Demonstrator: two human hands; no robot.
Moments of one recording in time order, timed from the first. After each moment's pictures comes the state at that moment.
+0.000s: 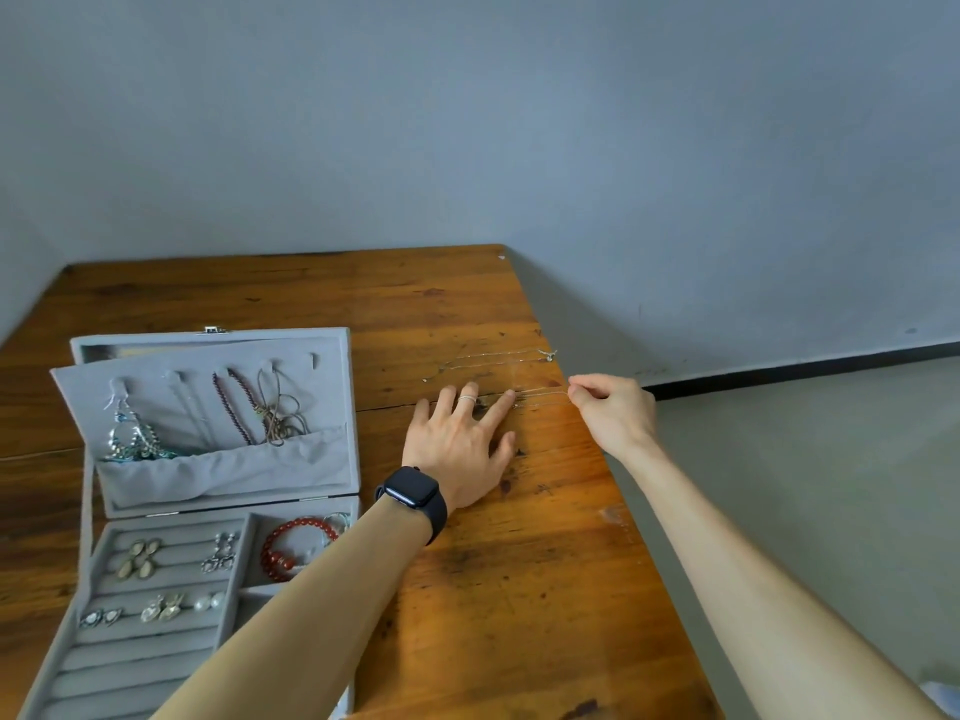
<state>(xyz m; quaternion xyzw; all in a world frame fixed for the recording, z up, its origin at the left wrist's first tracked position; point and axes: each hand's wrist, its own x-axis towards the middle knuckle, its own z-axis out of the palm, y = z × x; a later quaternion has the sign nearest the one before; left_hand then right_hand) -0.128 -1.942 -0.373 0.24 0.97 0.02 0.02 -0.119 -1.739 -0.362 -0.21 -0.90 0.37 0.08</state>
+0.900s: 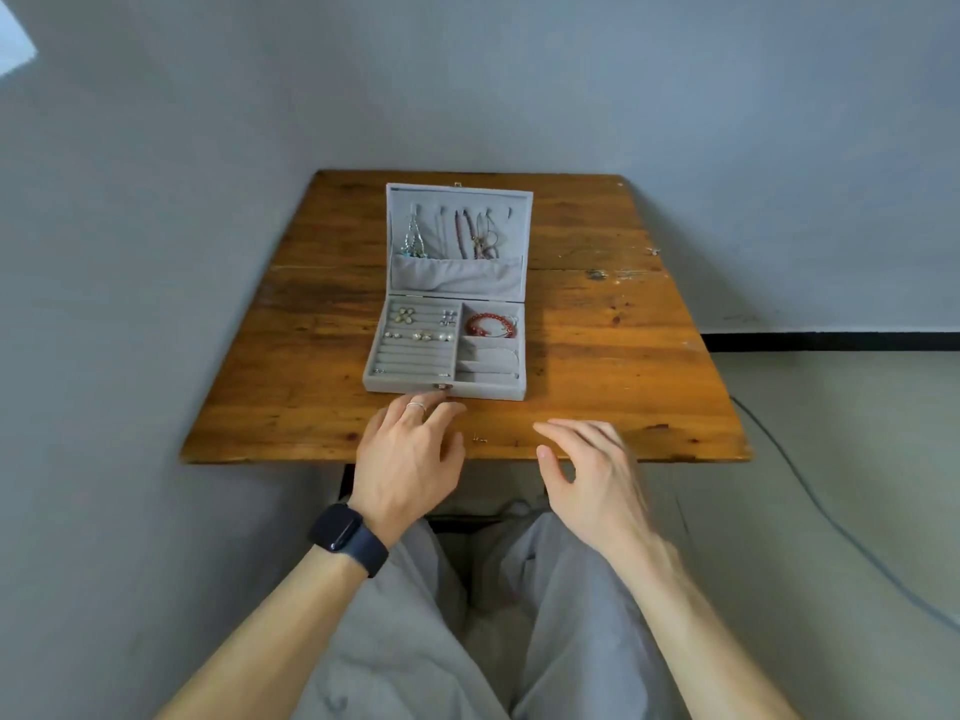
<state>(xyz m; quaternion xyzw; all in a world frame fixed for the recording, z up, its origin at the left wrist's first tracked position) 0.169 -2.160 -0.346 0.09 0.98 0.13 -0.11 0.190 -1.935 -0.367 0.08 -0.94 0.29 0.15</state>
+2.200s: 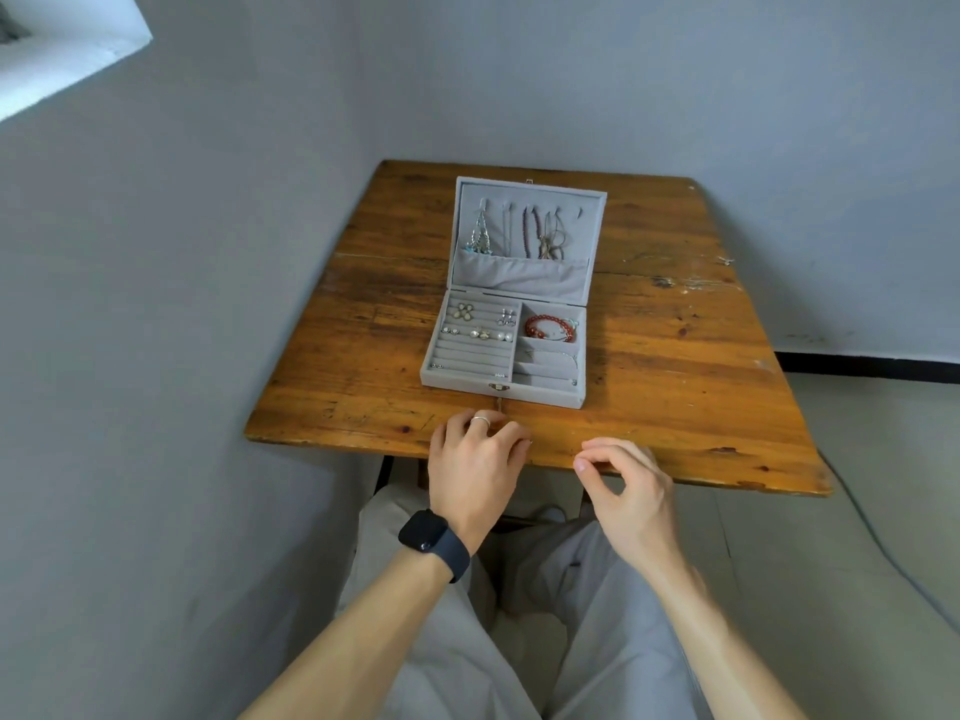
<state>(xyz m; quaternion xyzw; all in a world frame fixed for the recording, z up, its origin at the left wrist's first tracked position) 0.172 -2.143 -0.386 0.03 0.97 0.16 -0.16 0.183 -1.947 -0.398 0.07 -0.90 0.40 0.13</state>
